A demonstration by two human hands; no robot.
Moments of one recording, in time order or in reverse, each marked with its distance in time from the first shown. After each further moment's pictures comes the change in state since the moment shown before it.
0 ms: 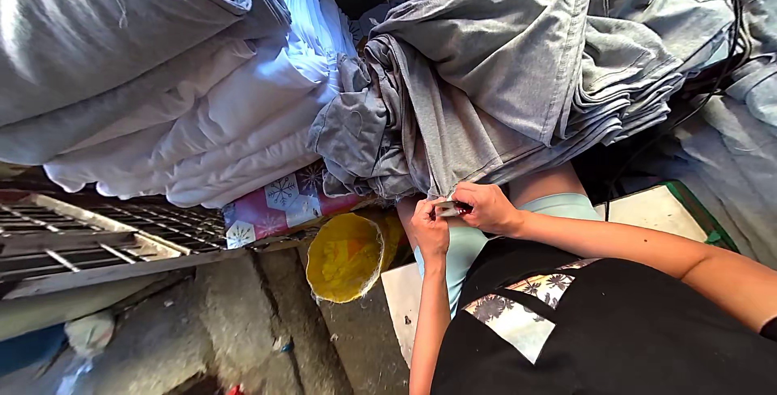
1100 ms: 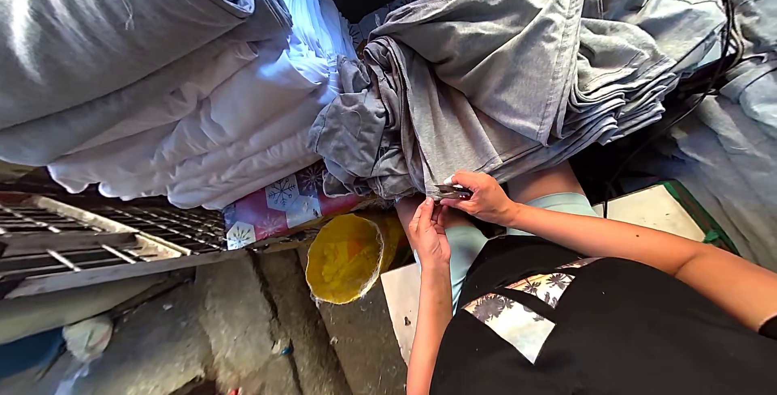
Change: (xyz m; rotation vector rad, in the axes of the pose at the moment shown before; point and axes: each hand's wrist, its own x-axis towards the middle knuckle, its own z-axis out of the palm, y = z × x) left_hand -0.002 0.030 0.003 -0.841 0.193 -0.602; right_hand 0.012 0.013 0.002 0.156 0.089 0.041
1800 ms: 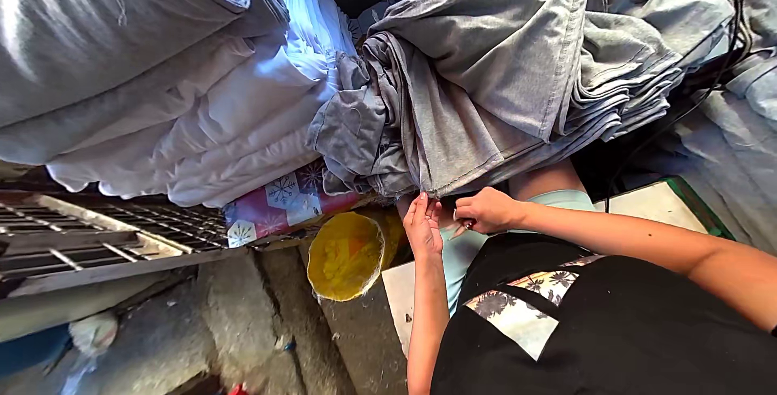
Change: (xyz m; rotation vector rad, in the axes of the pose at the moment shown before) left_hand 0.023 -0.004 -0.013 0.071 -0.001 0.009; right_hand -0.021 0.015 -0.011 -0.190 -0.497 -0.224
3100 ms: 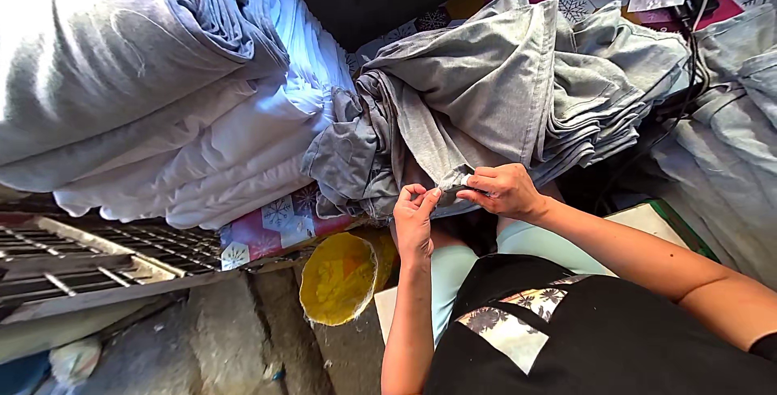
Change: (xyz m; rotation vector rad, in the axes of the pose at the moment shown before) left_hand -0.020 0.052 0.065 0.282 -0.283 0.196; right_hand 0.003 0.004 -0.088 -0.333 0.604 -0.042
